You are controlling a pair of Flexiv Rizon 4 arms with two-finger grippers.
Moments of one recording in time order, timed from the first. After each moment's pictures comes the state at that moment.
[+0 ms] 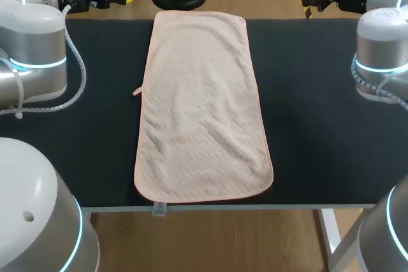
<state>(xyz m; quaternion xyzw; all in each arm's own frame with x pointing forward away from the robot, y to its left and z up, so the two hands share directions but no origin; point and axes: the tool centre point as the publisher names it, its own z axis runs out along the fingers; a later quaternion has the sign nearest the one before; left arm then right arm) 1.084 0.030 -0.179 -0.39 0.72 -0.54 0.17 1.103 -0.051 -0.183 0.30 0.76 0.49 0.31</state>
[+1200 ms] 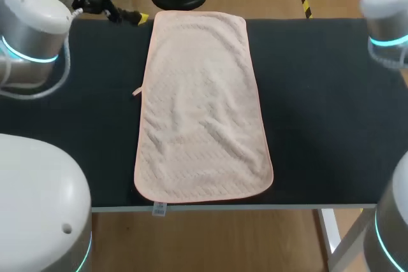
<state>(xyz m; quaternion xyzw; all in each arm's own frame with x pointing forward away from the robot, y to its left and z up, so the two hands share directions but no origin) 1.053 -0.014 -0.199 -0.19 0.87 -0.42 0.19 1.164 -0.067 -0.159 0.12 0.85 0.34 0.38</state>
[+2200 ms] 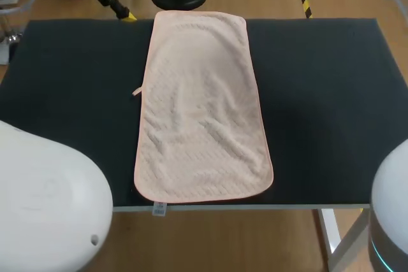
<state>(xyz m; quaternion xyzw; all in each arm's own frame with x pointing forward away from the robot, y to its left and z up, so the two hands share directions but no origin) 1.049 -0.006 -0.187 0.05 0.97 -0.22 0.11 1.259 -0.011 -0.165 0.04 0.92 0.25 0.29</state>
